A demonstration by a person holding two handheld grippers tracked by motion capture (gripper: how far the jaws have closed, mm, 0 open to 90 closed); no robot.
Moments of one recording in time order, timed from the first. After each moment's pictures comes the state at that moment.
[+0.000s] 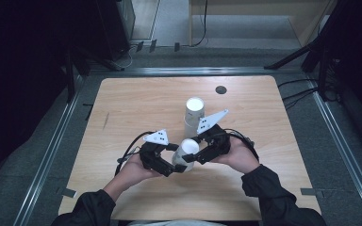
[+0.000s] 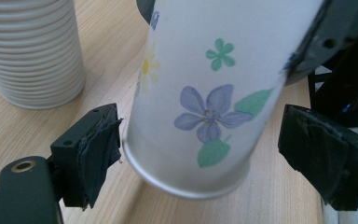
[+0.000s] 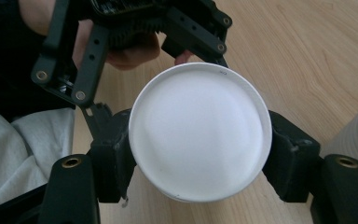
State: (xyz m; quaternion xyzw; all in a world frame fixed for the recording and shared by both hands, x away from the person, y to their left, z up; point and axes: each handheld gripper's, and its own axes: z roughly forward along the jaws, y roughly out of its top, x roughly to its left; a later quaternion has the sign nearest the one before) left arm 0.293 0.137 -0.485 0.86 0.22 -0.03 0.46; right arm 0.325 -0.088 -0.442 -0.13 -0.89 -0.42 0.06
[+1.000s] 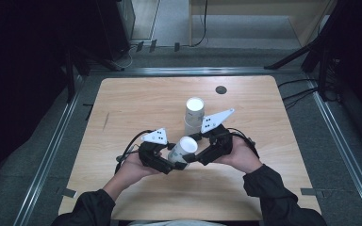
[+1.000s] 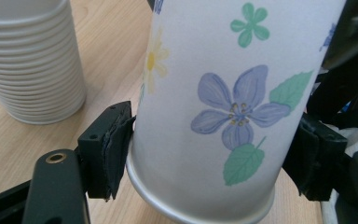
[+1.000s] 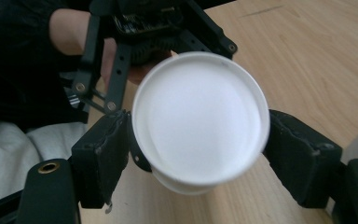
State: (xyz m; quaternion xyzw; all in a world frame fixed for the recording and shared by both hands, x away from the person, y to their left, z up) left arm 0.294 0.142 -0.477 0.86 0.20 -0.02 0.47; right arm 0.322 -0.094 -0.433 -0.11 -0.88 -0.47 0.06
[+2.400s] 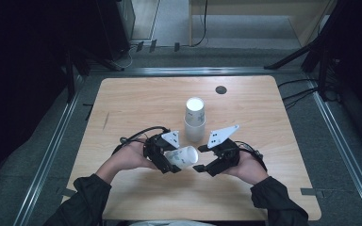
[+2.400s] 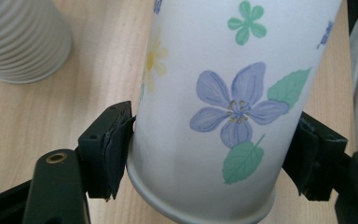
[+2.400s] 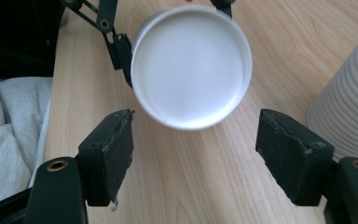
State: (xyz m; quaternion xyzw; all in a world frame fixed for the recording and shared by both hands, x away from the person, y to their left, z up) left arm 0.315 0.118 -0.473 0.96 0.10 -0.03 0.27; right arm 0.305 -0.117 -0.472 -0.12 -0.90 -0.42 0.02
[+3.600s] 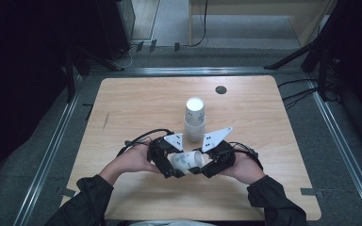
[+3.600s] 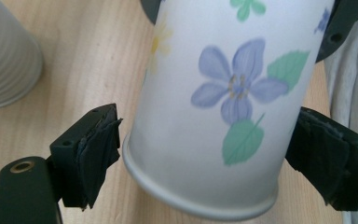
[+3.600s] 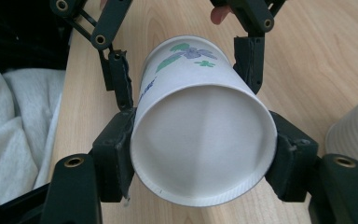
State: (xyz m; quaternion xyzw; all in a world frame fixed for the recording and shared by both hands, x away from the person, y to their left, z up) left arm 0.311 0.110 -0.474 0.95 0.10 -0.04 0.30; right arm 0.301 -0.104 -0.468 -0.08 -0.91 -0.42 0.02
